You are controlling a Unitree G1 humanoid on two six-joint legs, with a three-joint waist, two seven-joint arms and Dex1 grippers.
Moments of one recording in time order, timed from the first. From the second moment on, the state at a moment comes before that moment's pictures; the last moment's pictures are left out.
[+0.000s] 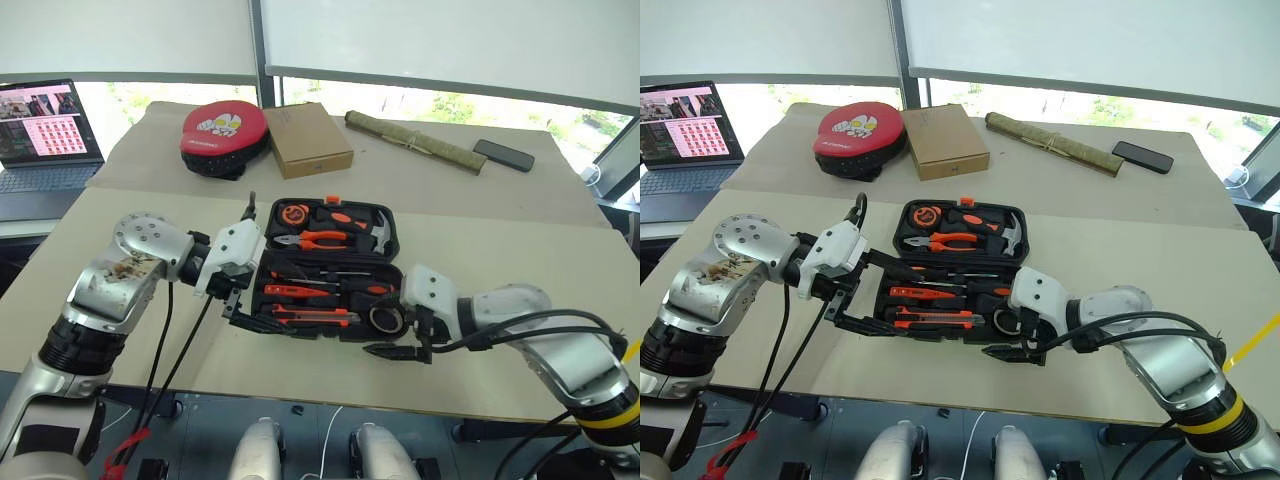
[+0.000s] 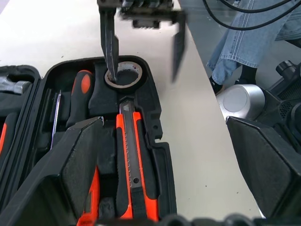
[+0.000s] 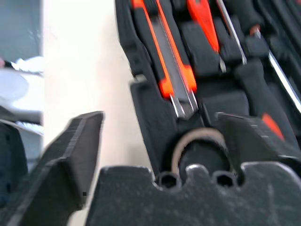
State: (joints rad) left arm -0.62 0.82 -0.19 -0.18 -0.42 0.44 -1.47; right arm -0.34 -0.85 0.20 -0.55 0.41 0.78 0.94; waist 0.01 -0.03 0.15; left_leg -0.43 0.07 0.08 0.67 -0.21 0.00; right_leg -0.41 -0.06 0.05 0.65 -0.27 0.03
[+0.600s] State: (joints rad) left arm -0.53 0.76 -0.10 0.28 -0.15 0.29 -1.03; right arm -0.33 -0.83 0.03 -0.09 0.31 0.61 0.88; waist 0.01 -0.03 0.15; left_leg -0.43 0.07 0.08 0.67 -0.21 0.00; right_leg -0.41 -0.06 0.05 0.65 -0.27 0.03
